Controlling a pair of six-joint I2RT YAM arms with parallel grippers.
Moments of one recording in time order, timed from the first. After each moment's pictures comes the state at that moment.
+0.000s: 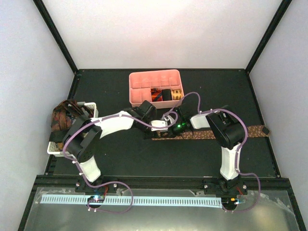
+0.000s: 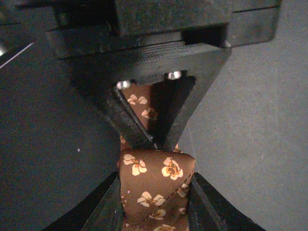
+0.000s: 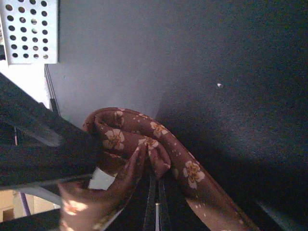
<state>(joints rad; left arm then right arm) -0.68 1.72 1.04 -0.48 0.34 0.70 0.52 1.98 0.94 -0.07 -0.93 0.33</state>
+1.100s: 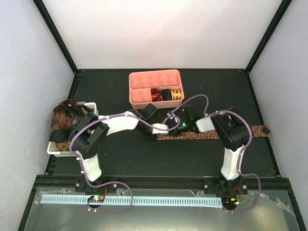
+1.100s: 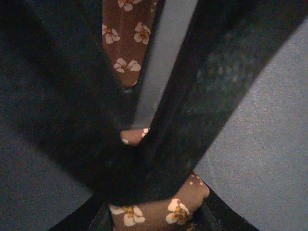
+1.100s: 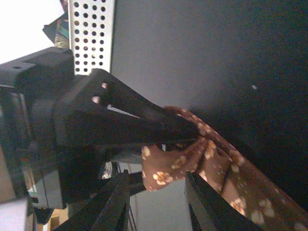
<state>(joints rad) -0.72 1.81 1.08 -0.53 0.23 0.70 0.46 1.92 0.81 0.21 -1.08 0.57</state>
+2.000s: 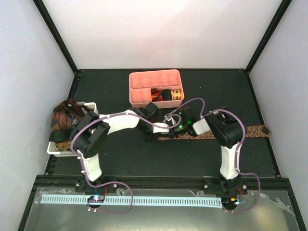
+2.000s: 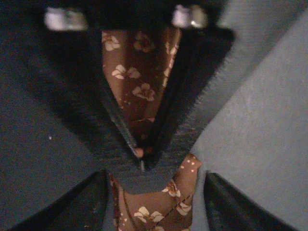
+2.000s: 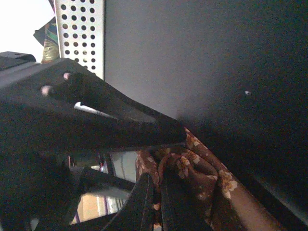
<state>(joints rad) -0.71 1.84 1.12 -0.58 0.24 0.68 0.51 2.00 0.79 0.41 -1.05 0.71</state>
